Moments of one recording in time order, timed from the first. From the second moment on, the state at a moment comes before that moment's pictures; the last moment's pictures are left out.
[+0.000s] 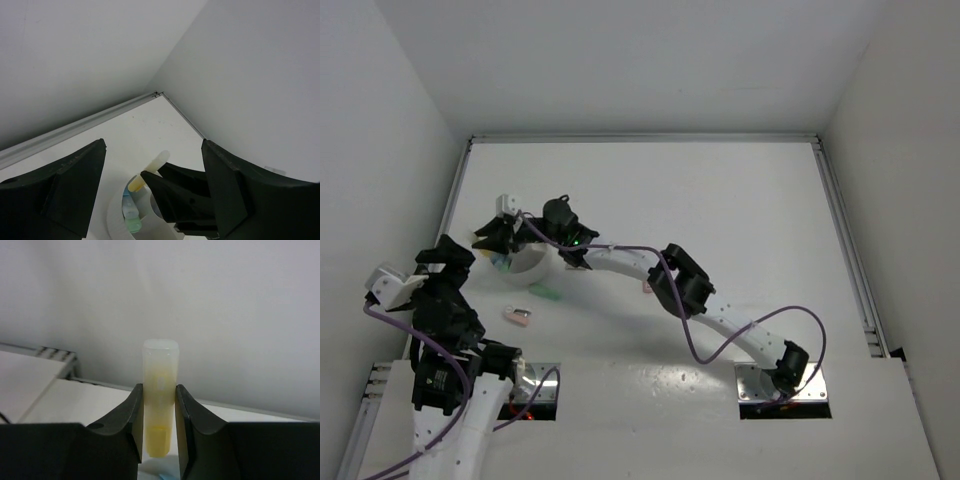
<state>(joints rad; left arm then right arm) -0.13 0.13 0.62 -0.34 -0.86 -0.50 1.02 2.74 2.32 0.70 -0.68 0.01</state>
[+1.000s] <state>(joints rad) -0.13 0.13 0.62 -0.33 -0.86 -0.50 1.03 2.77 2.27 0.83 -0.55 -0.14</state>
